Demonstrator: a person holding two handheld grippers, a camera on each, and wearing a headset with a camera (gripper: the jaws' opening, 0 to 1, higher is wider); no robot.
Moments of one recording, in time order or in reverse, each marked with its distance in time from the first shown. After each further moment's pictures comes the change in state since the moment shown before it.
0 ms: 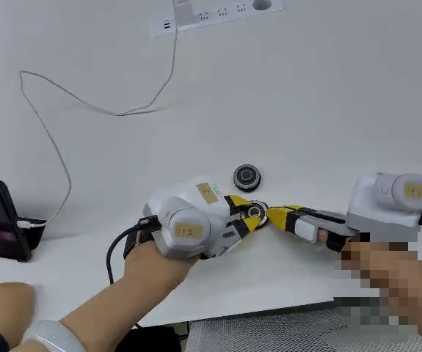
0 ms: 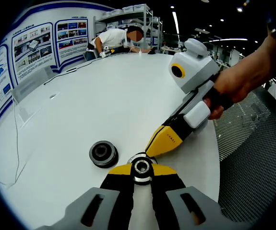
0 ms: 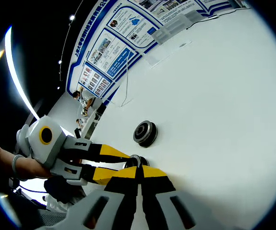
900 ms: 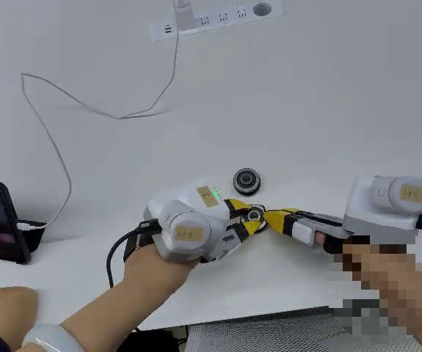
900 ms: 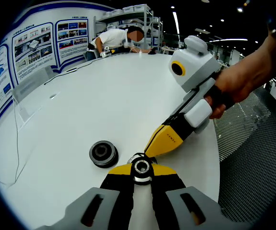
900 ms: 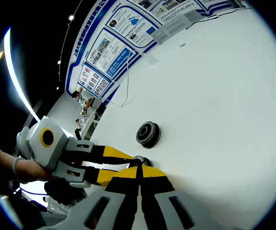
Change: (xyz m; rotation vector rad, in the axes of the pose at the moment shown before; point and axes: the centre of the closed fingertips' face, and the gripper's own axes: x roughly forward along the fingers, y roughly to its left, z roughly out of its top) left arm 0.000 0.000 0.000 -0.002 -0.001 0.002; right arm 0.000 0.007 0.002 0.008 0.005 -0.004
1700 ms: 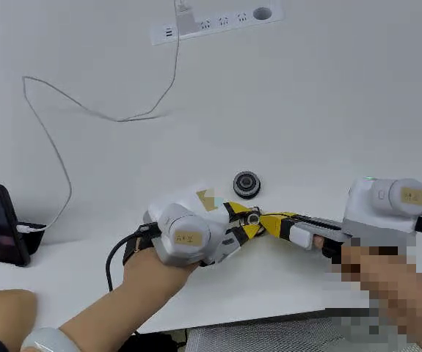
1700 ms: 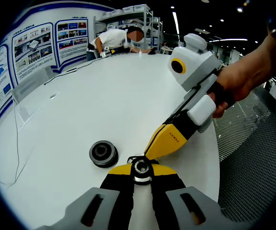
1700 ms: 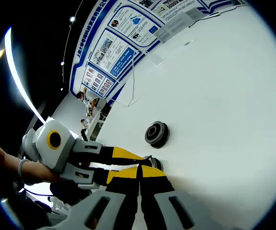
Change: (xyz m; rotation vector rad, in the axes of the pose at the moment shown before) left arm -0.001 -0.001 0.000 0.001 -0.002 -0.002; right arm 0.000 0.015 0.001 0.014 0.006 0.052
